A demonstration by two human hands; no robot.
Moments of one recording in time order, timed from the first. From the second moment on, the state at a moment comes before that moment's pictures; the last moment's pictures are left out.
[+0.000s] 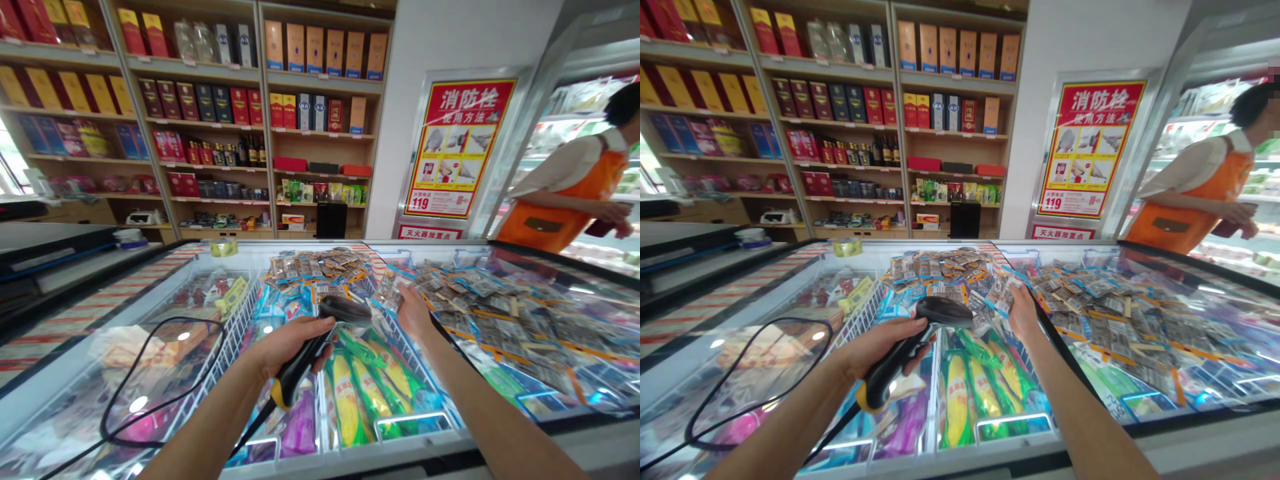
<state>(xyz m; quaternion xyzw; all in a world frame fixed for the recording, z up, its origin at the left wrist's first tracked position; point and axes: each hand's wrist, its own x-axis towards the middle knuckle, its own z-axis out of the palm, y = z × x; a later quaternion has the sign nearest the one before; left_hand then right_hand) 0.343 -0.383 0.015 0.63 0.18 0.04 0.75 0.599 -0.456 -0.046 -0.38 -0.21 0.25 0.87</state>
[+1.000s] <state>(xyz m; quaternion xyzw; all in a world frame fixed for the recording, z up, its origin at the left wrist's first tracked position) 0.344 -0.386 0.017 0.64 0.18 0.03 0.74 0.603 -0.454 -0.050 -0.39 -0.22 0.21 0.87</state>
